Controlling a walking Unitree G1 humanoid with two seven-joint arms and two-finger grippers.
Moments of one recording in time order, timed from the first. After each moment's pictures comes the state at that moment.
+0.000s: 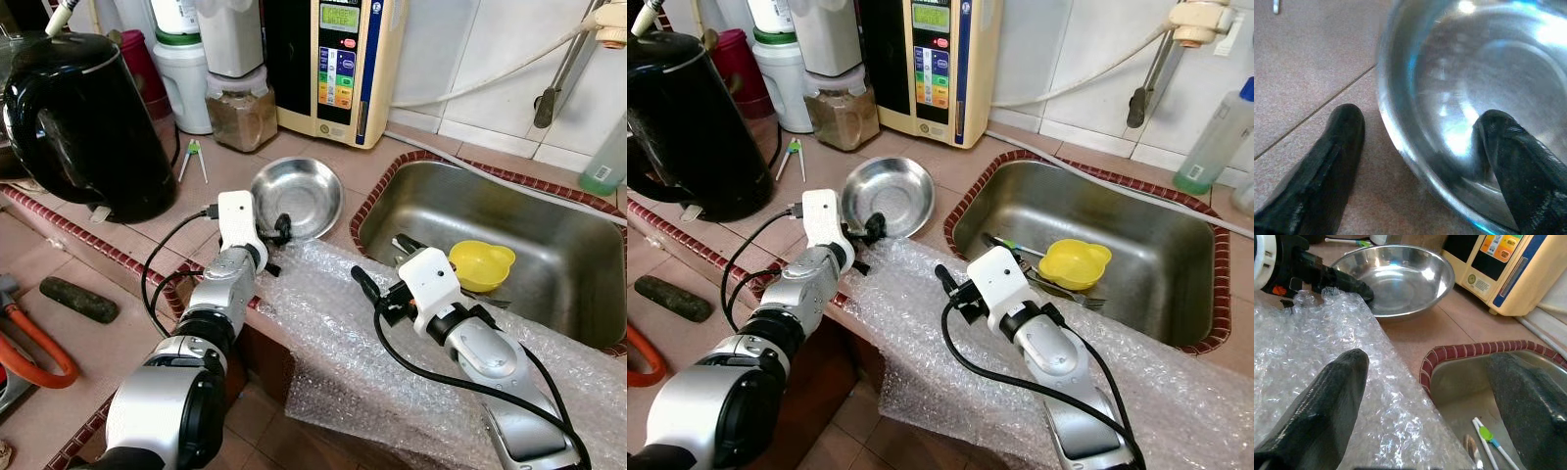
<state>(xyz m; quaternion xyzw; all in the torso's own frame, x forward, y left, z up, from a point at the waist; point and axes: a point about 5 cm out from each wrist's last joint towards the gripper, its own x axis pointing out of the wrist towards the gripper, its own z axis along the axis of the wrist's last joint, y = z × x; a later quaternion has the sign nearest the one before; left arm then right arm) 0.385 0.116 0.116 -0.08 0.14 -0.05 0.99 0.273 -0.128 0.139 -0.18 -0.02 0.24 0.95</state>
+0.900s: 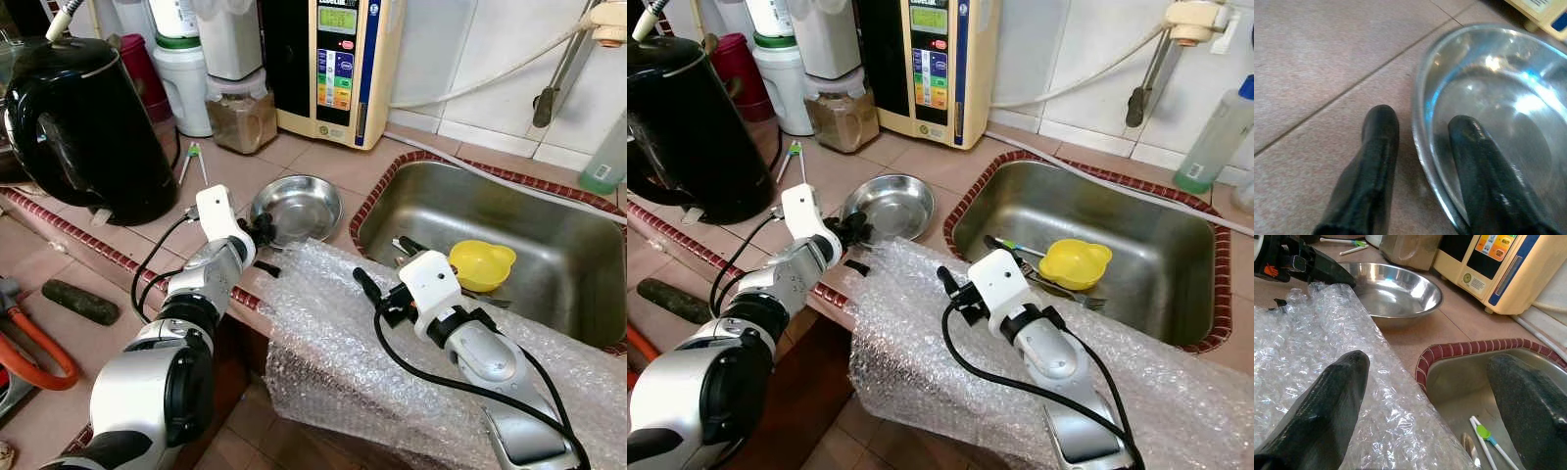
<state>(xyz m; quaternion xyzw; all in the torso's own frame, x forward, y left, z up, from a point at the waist) 0.392 0.131 0.125 -0.19 0.18 -0.05 0.96 0.272 -0.129 0.138 -0.18 -0.02 0.23 0.96</state>
